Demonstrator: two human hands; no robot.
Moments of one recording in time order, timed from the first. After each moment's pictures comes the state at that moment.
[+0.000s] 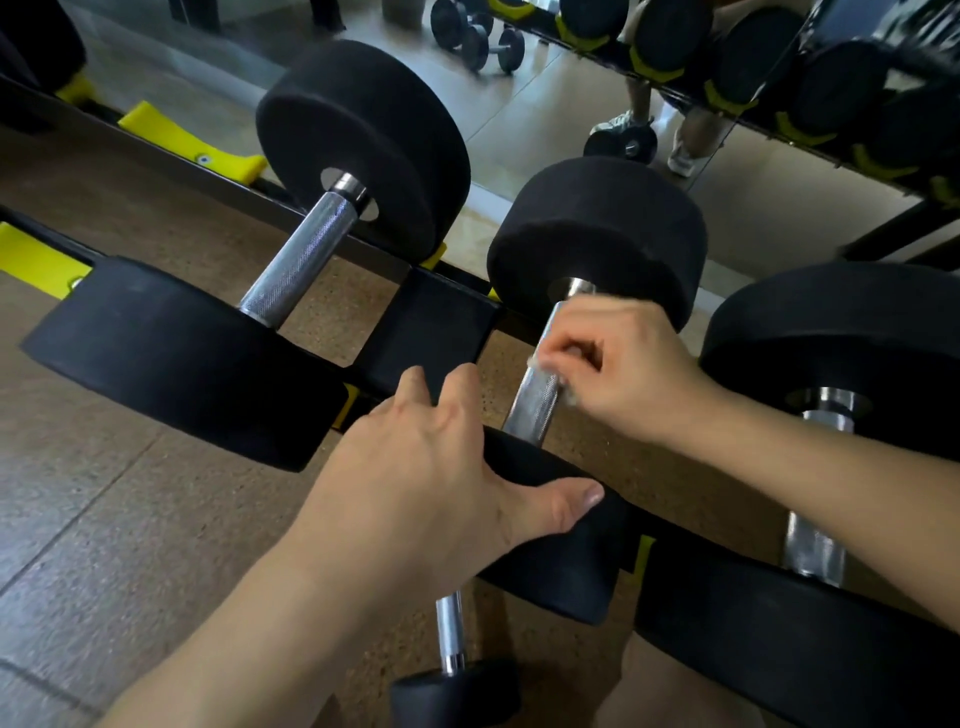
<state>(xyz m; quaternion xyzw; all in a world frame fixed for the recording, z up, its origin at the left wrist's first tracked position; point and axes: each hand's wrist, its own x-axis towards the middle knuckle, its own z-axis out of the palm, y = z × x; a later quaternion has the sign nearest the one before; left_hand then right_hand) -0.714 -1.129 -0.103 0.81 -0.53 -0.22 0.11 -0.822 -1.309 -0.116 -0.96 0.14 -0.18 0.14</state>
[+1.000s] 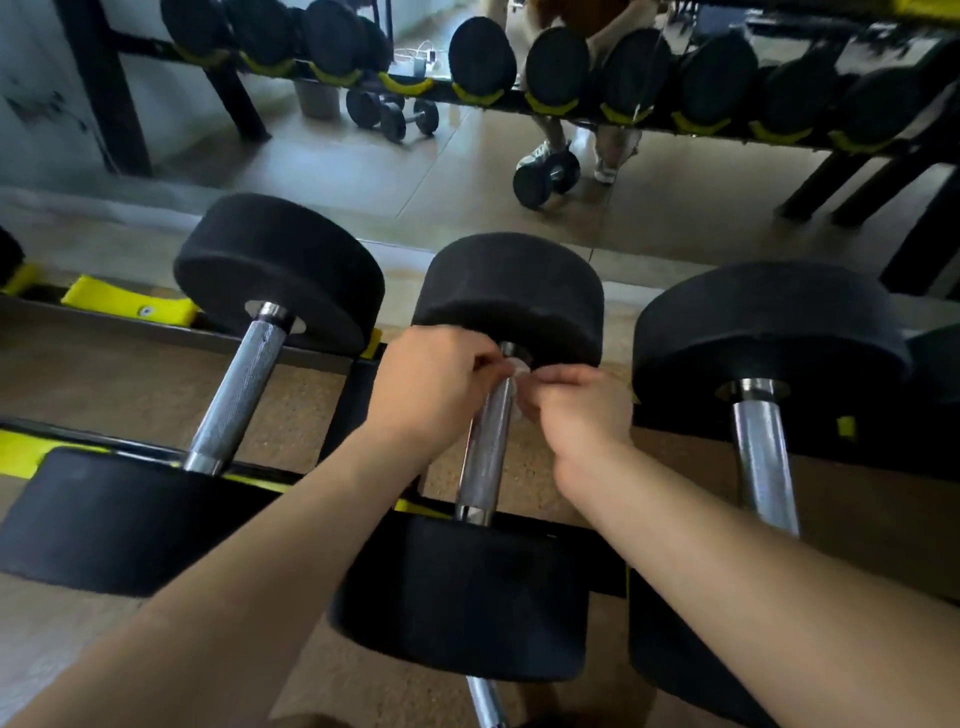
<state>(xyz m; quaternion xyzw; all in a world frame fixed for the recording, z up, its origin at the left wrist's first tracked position) -0.686 -1.261 -0.119 0.69 -0.65 0.01 0.31 -0.808 -1.293 -0.123 -0.43 0.61 -0.40 0.53</state>
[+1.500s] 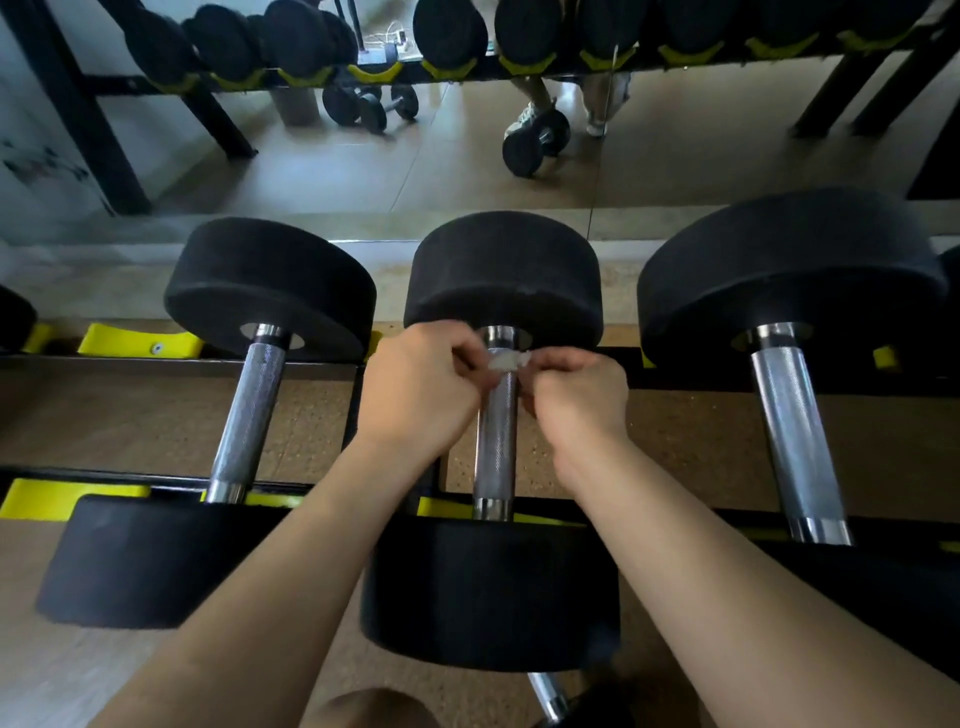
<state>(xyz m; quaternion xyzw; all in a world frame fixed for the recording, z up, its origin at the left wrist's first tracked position) -0.689 -1.248 -0.105 0.73 -0.61 -0.07 0.30 -0.802 -1.281 -0.119 -0.39 0.61 -0.40 0.57</state>
